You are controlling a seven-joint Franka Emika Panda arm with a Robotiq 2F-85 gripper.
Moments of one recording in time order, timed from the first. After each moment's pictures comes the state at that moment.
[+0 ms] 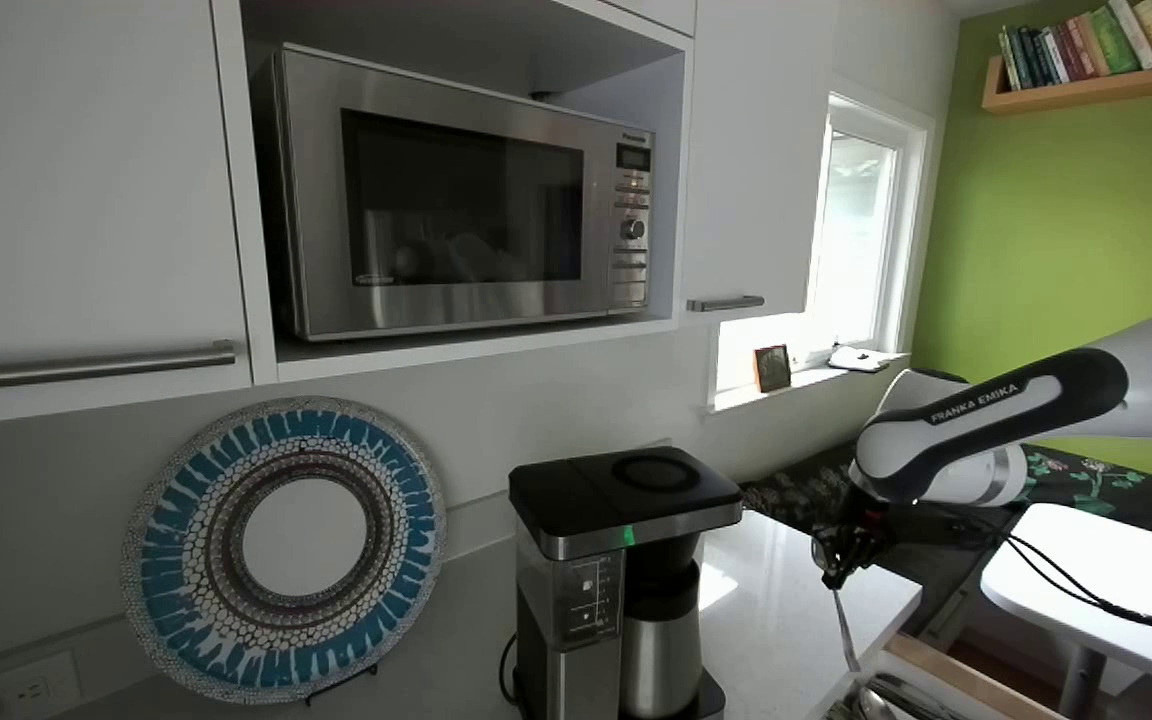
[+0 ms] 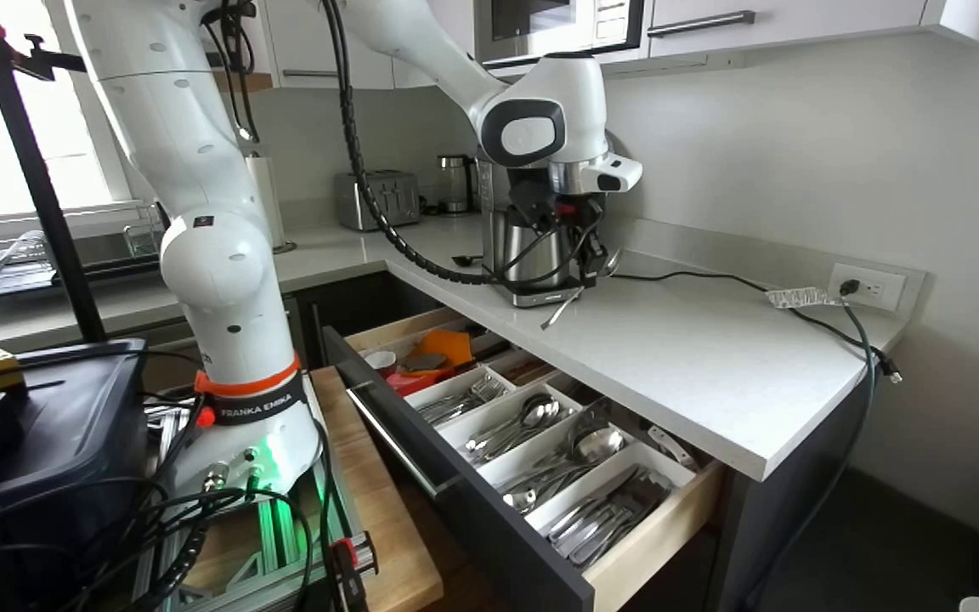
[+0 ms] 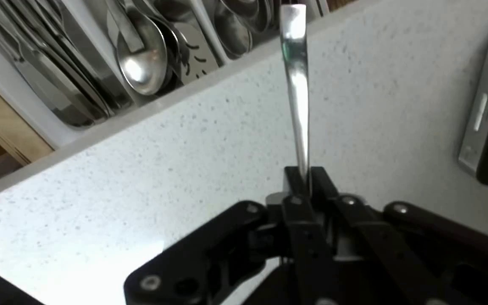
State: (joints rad) arm -0.10 -0.14 -0.15 -2.41 0.20 2.49 -0.08
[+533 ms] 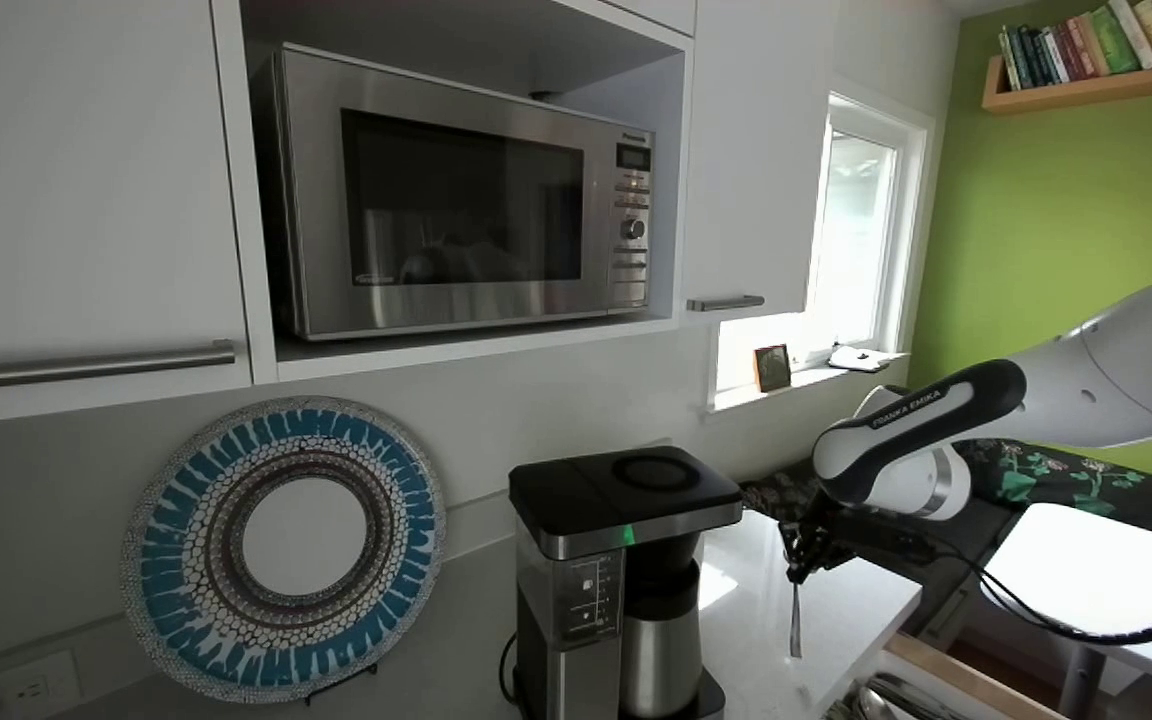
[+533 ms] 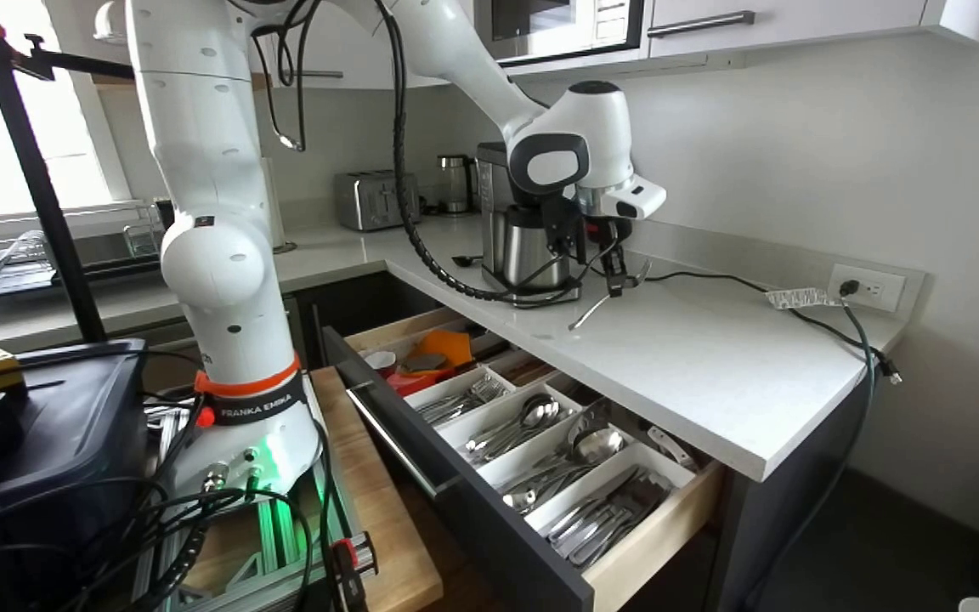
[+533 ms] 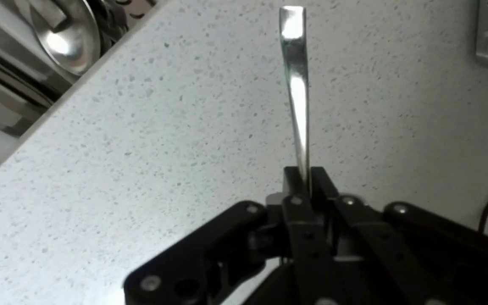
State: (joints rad) arm -0.09 0.05 -0.12 -2.29 0.37 2.62 0.03
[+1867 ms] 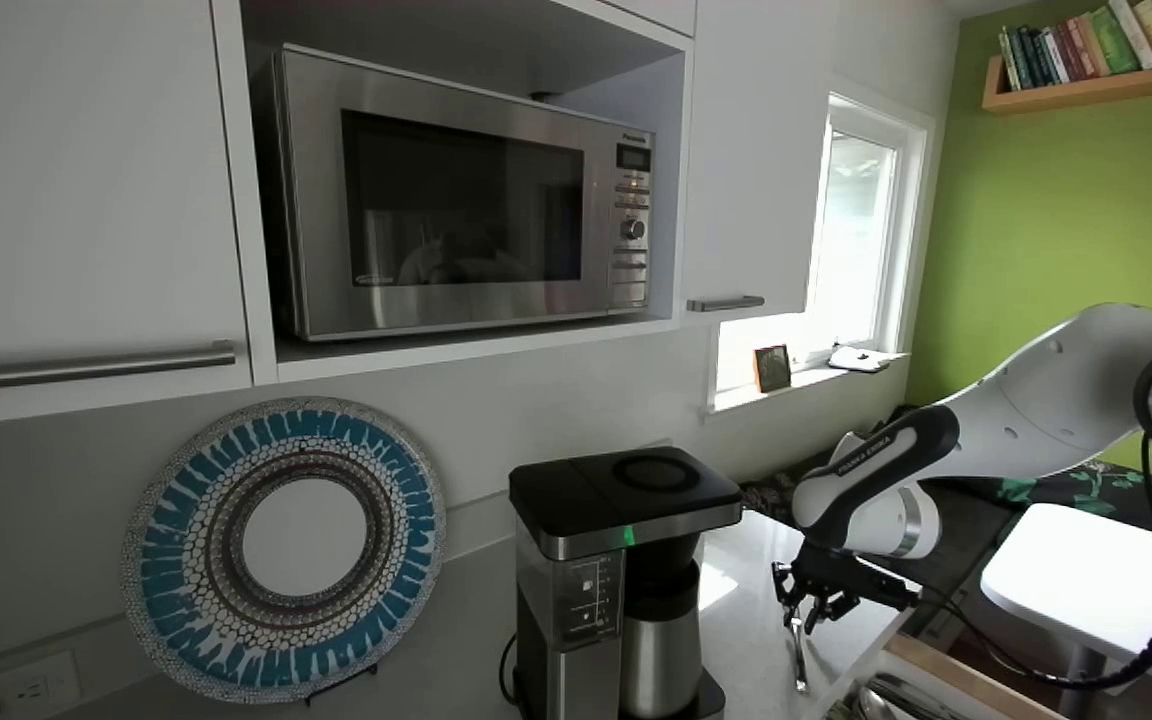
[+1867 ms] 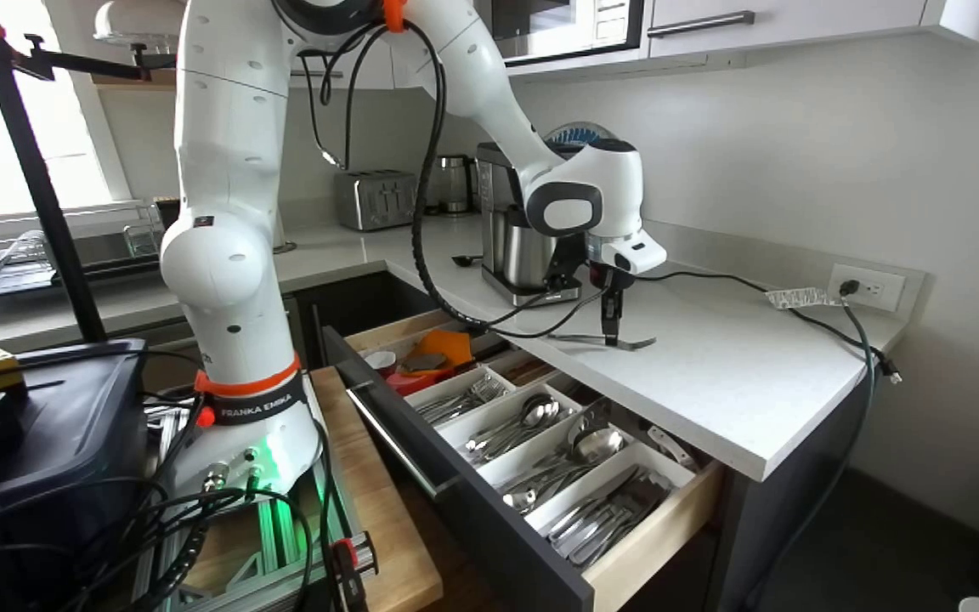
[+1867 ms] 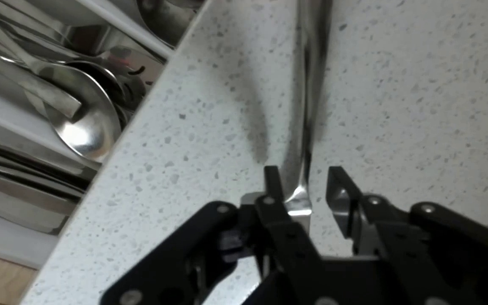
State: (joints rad) arm -0.10 0.24 -0.12 -2.23 0.34 2.64 0.29
